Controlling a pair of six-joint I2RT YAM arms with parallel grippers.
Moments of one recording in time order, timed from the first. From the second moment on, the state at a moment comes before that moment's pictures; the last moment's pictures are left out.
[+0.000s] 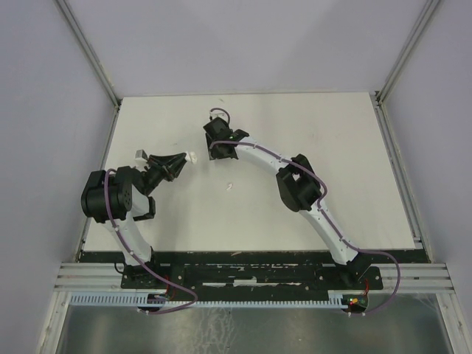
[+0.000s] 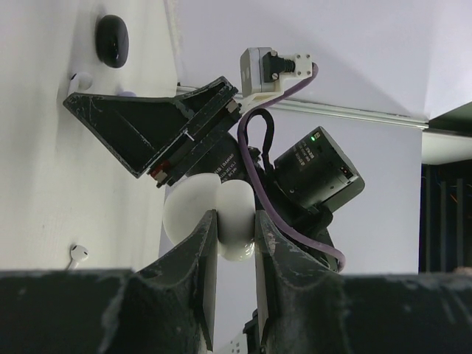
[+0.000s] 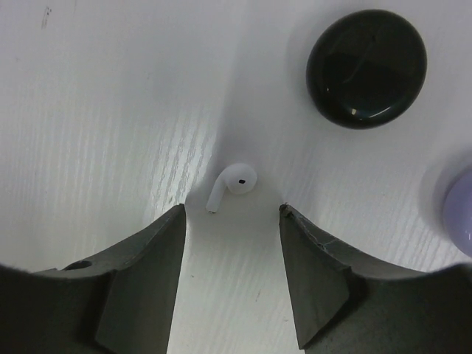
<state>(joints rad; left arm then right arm) 0.16 1.88 0.40 1.52 0.76 -1.72 0.77 2.57 2.28 -0.58 0.27 0.45</state>
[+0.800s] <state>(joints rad) 0.18 1.88 0.40 1.52 0.76 -1.72 0.81 2.63 2.36 -0.63 0.53 0.45</state>
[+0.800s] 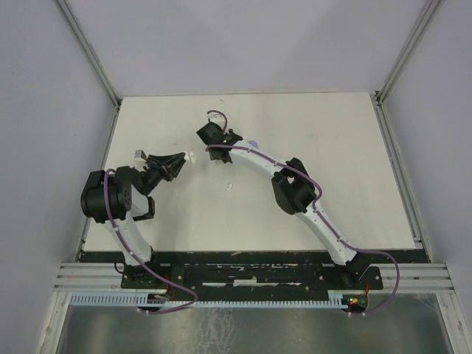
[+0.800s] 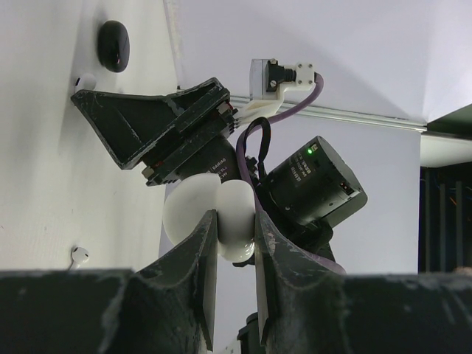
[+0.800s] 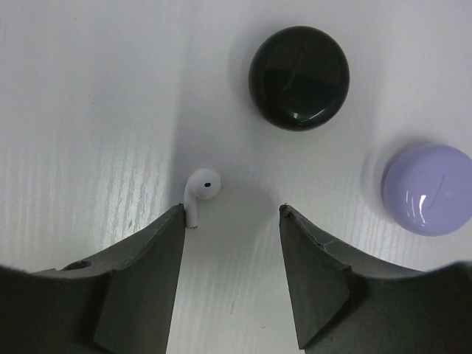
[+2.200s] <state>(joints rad) 0.18 1.89 0.40 1.52 0.76 -1.72 0.77 2.65 2.40 -0.59 0.34 0.40</state>
